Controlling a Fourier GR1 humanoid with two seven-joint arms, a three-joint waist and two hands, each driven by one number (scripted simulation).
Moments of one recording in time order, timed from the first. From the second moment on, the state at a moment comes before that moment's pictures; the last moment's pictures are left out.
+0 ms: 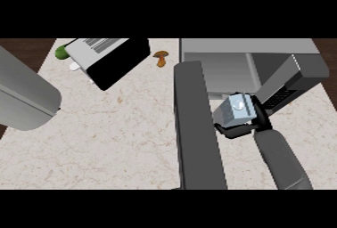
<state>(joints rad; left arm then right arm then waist) 1.13 0.12 0.03 -2.21 0.35 -0.32 -0.74 -0.54 -0.13 -0.19 -0.59 0.42 -0.11 -0.95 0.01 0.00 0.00</state>
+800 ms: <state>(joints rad) 1.03 0.13 0.10 -2.13 0.37 -0.36 -0.68 -0.87 -0.15 -0.21 -0.42 0.46 -0.23 -0.68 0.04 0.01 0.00</state>
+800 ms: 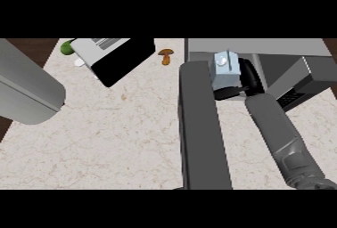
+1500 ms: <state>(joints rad) 0.88 0.17 0.12 -2.08 0.38 -0.34 -0.60 -0.99 -0.19 -0.32 -0.24 0.45 -0.54 -0.62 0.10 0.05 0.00</state>
